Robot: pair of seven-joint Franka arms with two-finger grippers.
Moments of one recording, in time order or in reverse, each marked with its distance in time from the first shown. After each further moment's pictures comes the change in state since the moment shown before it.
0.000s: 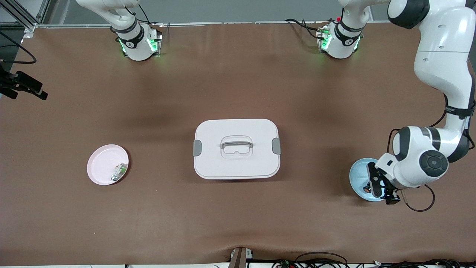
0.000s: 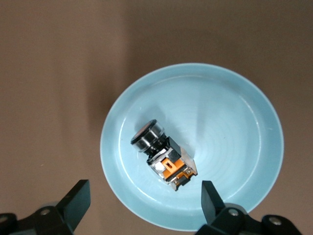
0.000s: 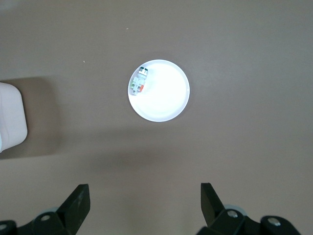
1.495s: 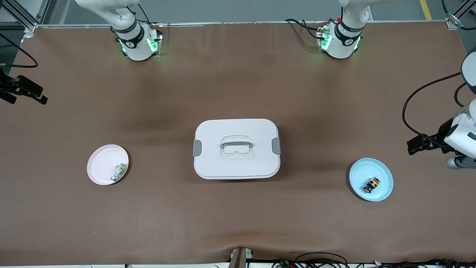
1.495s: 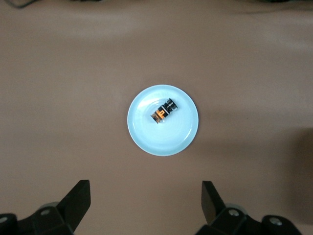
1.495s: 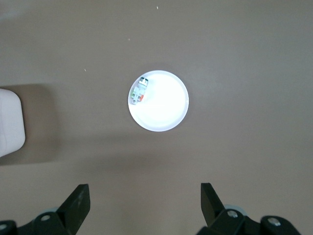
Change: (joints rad) left arm 0.007 -0.477 -0.031 0.011 -0.129 -0.460 -1.540; right arm 0.048 0.015 -0.022 0.032 -0.017 0.025 0.000
